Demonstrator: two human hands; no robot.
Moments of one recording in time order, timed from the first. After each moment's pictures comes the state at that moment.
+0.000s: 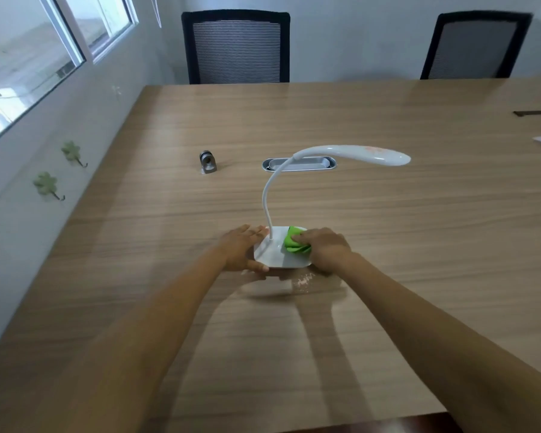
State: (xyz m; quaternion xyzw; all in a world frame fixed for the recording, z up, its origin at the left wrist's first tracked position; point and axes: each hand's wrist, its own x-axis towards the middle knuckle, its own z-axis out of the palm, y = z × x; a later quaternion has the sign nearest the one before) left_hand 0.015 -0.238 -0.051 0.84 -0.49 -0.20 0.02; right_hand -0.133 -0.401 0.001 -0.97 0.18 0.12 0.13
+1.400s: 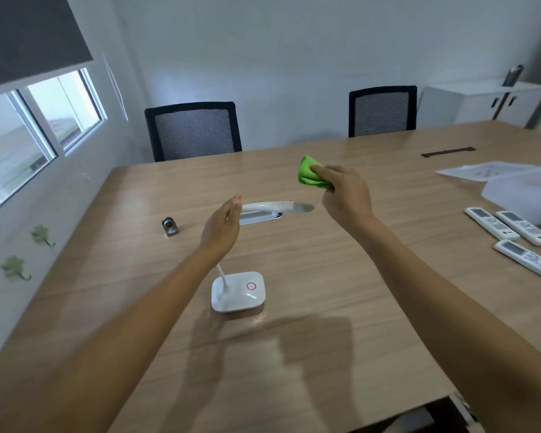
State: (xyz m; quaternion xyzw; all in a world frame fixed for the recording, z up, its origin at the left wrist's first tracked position) left_hand -0.060 -0.316 0.111 0.82 -0.31 -0.06 0.47; right_hand -0.203 -0.500 0.159 -0.87 0.25 -0.37 0.18
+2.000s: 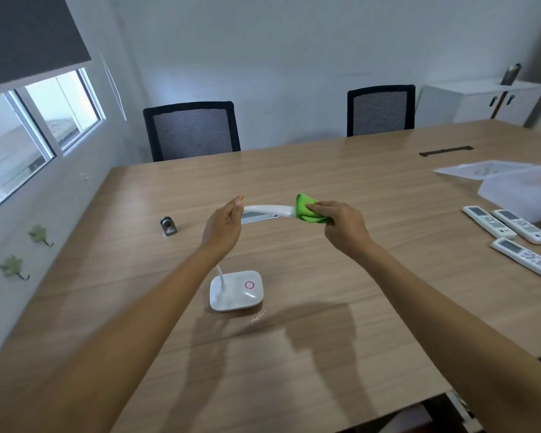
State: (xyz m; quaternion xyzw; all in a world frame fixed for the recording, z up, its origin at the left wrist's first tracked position) left_hand -0.065 -0.321 0.111 0.83 -0.33 -0.04 0.45; right_hand -0.225 -0.505 0.103 -0.91 0.23 -0.28 0.18
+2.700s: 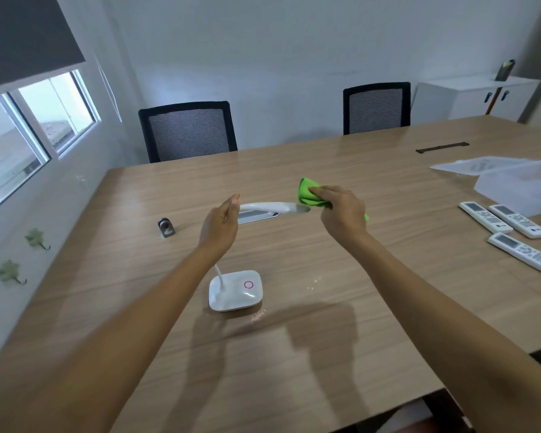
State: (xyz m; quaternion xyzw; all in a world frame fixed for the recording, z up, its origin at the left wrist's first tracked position) left_hand -0.063 -0.322 0.110 0.83 -0.34 -0.03 0.45; right_hand -0.215 -0.496 0.124 -0.87 0.31 -0.34 0.20
